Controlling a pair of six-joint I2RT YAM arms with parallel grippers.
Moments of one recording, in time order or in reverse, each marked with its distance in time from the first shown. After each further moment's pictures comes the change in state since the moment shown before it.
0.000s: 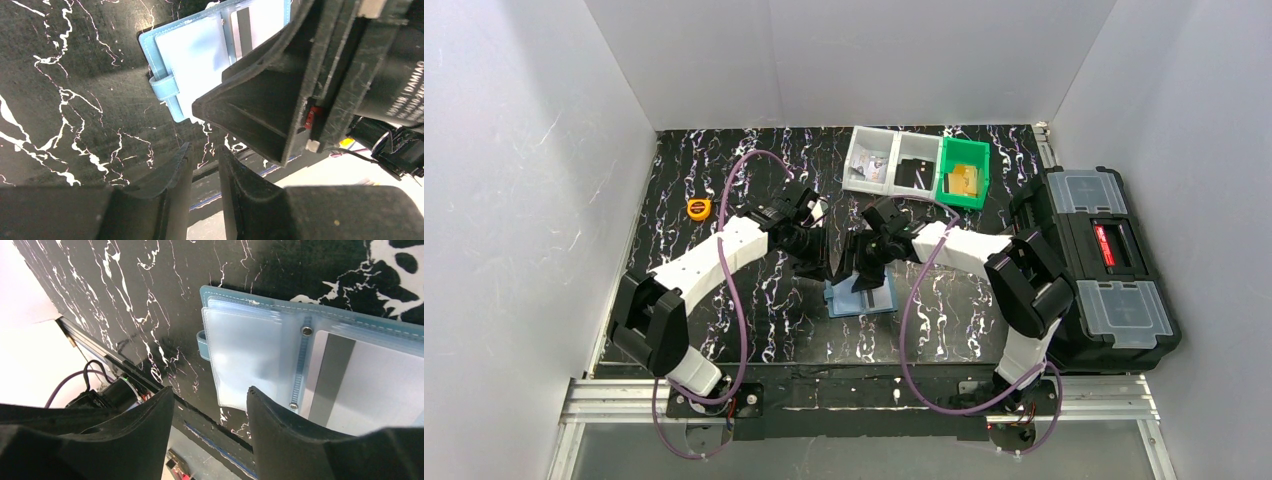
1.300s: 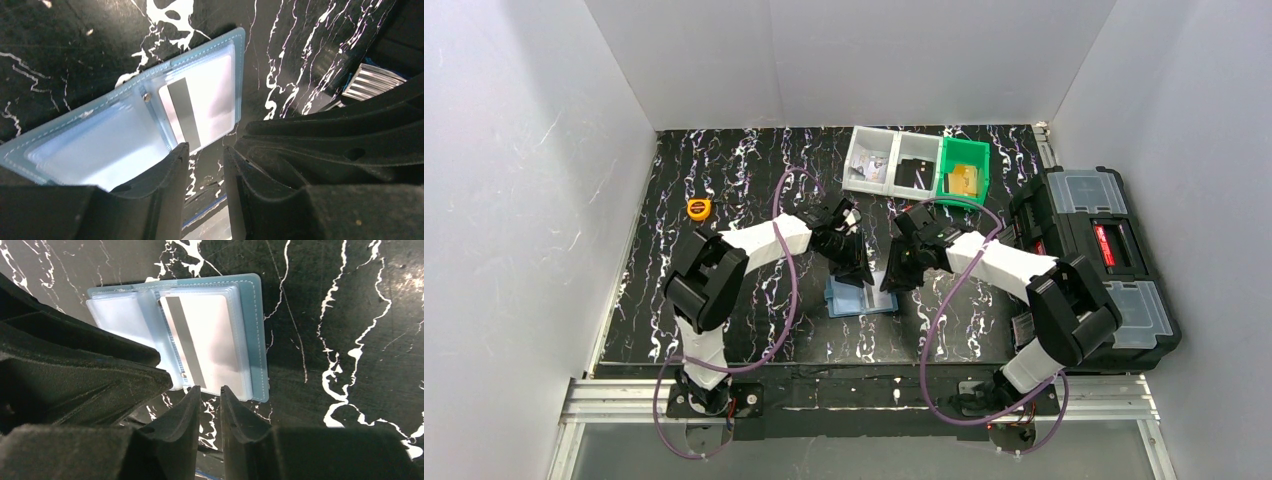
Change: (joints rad) left arm -0.078 0.320 0.043 0.302 0.183 -0.198; right arm -0.085 -0.224 -0.177 -0.142 0.224 -0.093
